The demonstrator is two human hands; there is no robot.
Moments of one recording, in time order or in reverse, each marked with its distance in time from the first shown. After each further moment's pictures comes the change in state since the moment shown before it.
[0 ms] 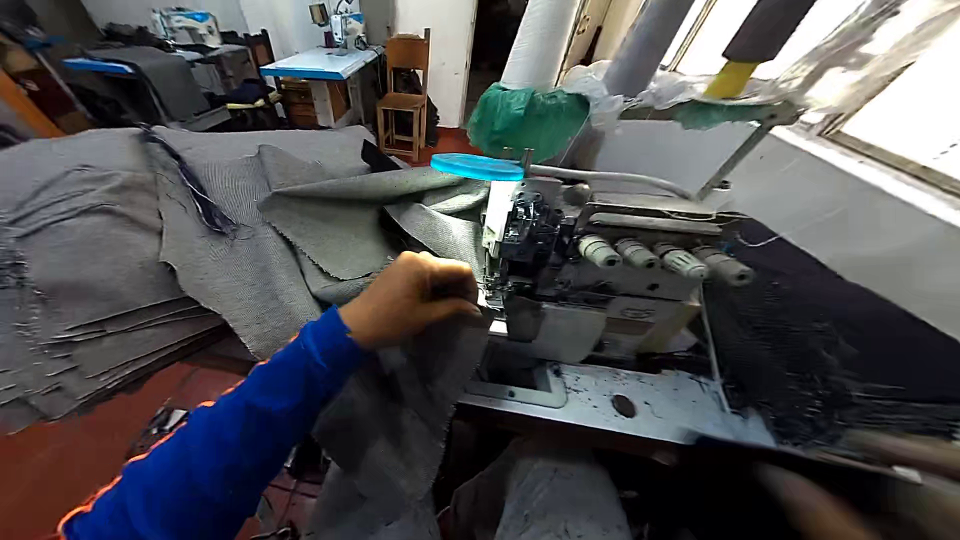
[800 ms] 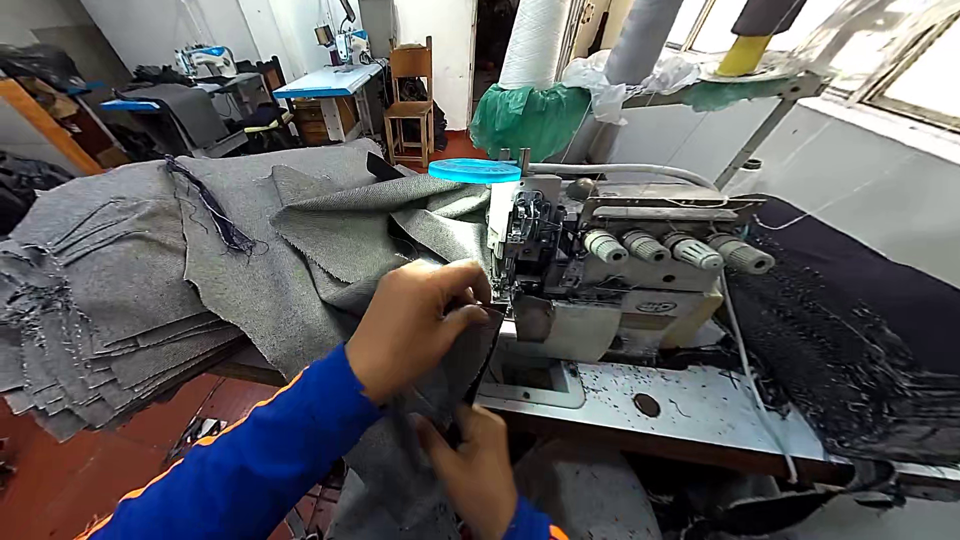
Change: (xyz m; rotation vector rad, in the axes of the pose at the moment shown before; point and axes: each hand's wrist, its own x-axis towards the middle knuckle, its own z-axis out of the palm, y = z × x) left_hand -0.005 0.045 0.010 0.332 0.167 -0.114; right_hand -0.034 0.048 0.218 0.267 -0.048 0.124
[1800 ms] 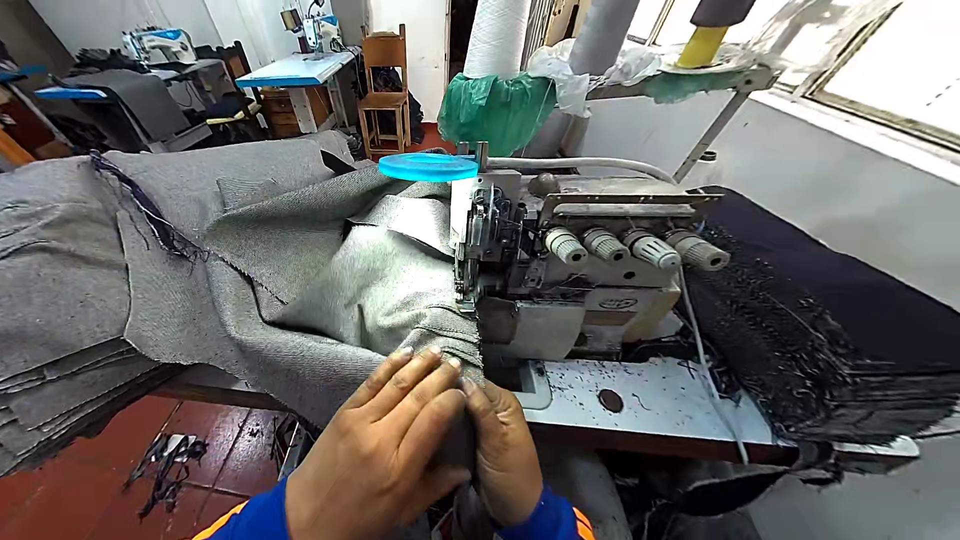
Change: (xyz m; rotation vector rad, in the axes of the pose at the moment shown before) left_hand -0.070 0.017 0.035 0.358 -0.011 0.277; right_hand 0.029 -0.002 -0.041 0.753 0.072 0.312
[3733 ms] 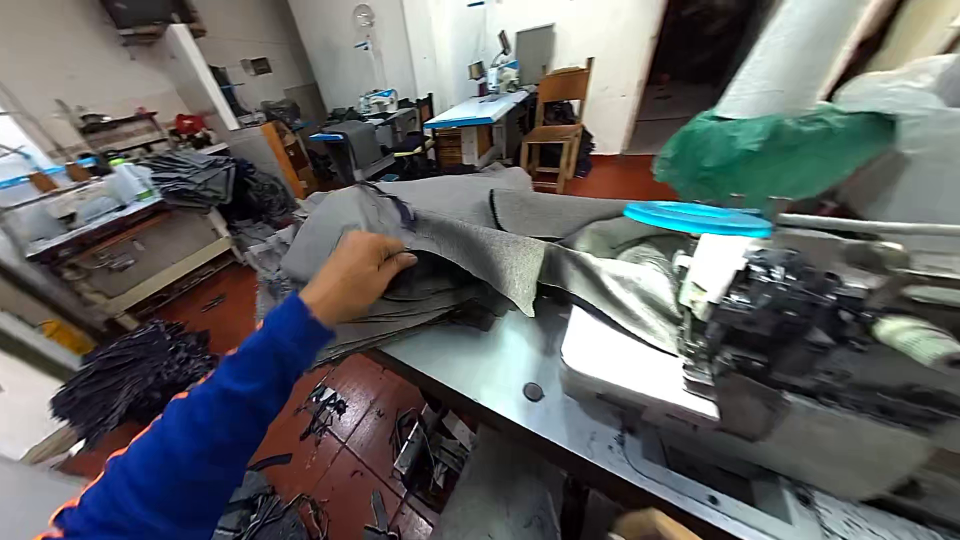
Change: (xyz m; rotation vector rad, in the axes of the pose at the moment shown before) left_hand -0.019 -0.147 -0.174 0.189 -0.202 -0.605; right_hand -0.028 -0.009 -0.025 -0.896 -0.529 -0.284
